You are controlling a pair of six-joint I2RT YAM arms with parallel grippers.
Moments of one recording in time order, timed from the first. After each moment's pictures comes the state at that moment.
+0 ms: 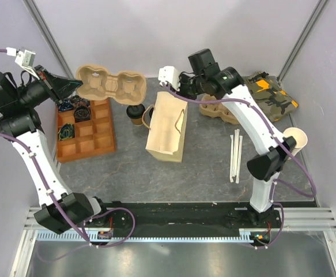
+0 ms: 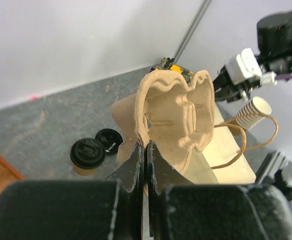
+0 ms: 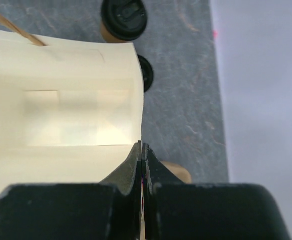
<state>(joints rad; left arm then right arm) 0.55 1.25 1.55 -0.30 1.31 -0.30 0.60 1.91 2.23 -1.04 -0.36 -0.84</state>
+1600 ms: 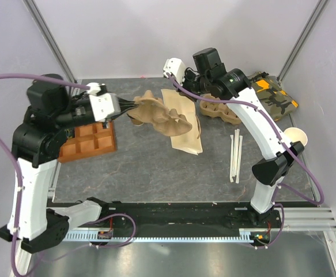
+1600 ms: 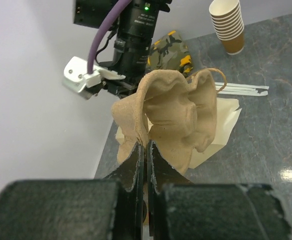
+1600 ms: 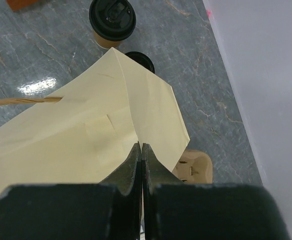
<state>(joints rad) -0.33 1.13 1.88 -0.94 0.85 0.71 0.60 1.82 2.17 -0.99 -0.26 -0.61</state>
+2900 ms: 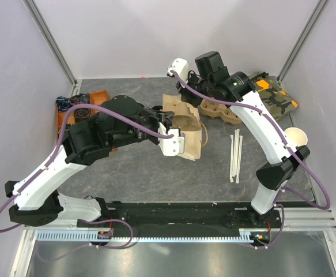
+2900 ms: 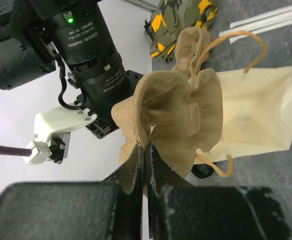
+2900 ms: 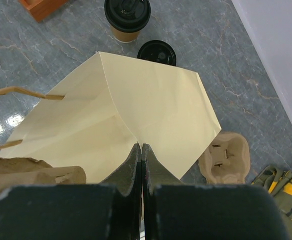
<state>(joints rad) -1.06 1.24 1.76 -0.84 -0.01 1.06 0.61 1.76 2.11 -1.02 -0.24 -0.42</state>
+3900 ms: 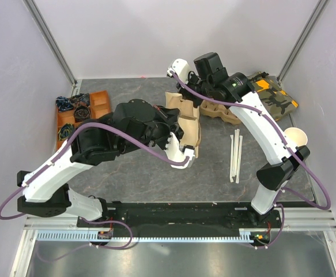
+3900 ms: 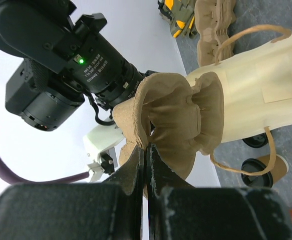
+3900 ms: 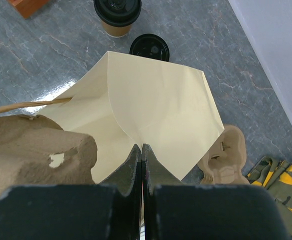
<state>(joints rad) -1.22 1.37 1.97 -1.01 -0.24 1.36 0.62 1.76 2.10 -1.02 -0.18 -0.40</state>
